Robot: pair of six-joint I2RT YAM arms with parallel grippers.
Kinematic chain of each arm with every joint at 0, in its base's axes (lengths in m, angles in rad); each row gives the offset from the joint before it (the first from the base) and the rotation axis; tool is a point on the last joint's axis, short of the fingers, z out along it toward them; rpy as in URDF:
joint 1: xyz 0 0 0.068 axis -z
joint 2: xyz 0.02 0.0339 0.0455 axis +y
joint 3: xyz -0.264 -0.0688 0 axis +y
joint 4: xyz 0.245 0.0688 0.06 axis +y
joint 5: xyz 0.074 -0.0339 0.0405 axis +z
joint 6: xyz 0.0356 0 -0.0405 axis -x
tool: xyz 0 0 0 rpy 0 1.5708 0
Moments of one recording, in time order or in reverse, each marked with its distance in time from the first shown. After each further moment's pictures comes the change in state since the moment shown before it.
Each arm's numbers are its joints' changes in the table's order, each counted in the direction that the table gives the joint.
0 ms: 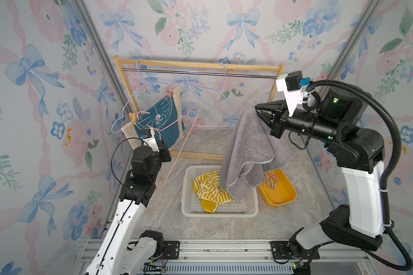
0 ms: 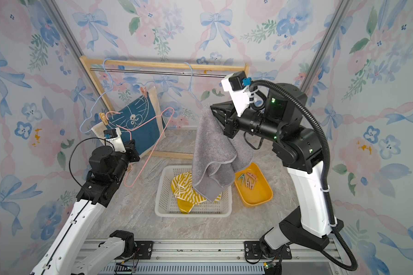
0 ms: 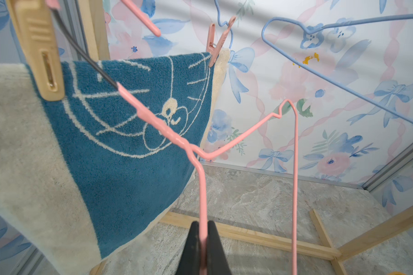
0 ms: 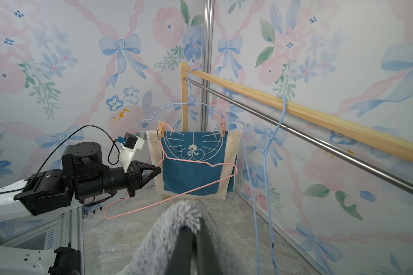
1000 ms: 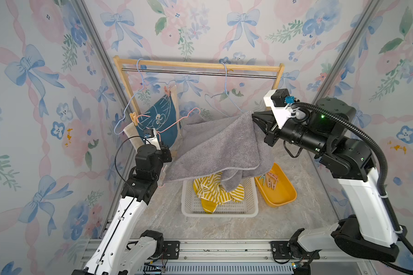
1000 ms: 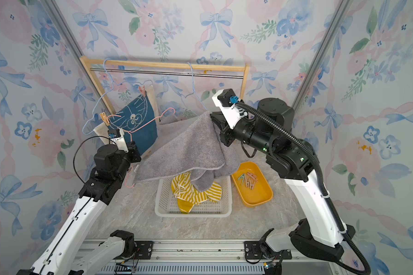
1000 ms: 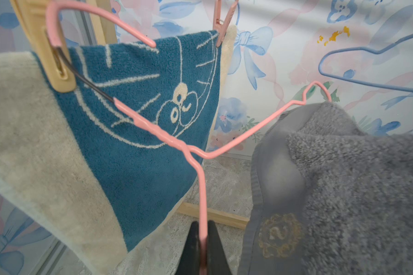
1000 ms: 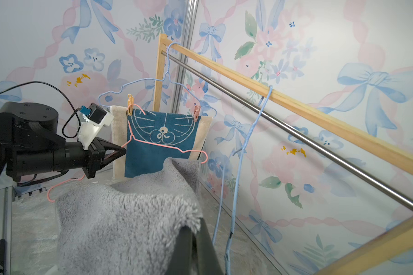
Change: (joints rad) left arm 0.022 0.034 -0.014 0.056 0.099 -0.029; right arm -0.047 -0.144 0.261 -0.135 -0.240 0.189
